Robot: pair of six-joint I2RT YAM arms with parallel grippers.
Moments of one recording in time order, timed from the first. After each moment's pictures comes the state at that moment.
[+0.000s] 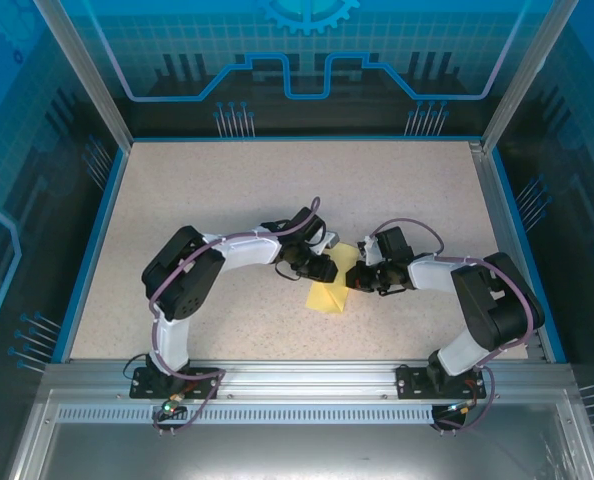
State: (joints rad) left arm -0.70 1.96 1.22 -0.37 0.47 -0.41; right arm 0.36 1.58 0.59 -0.09 -0.54 0.49
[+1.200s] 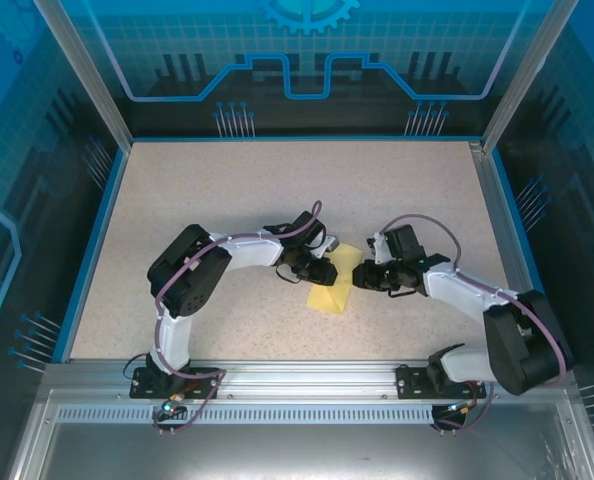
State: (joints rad) left arm -0.70 2.00 1.20 -0.32 0.47 -0.40; right arm 0.37 1.31 0.60 -0.31 -0.45 0.47
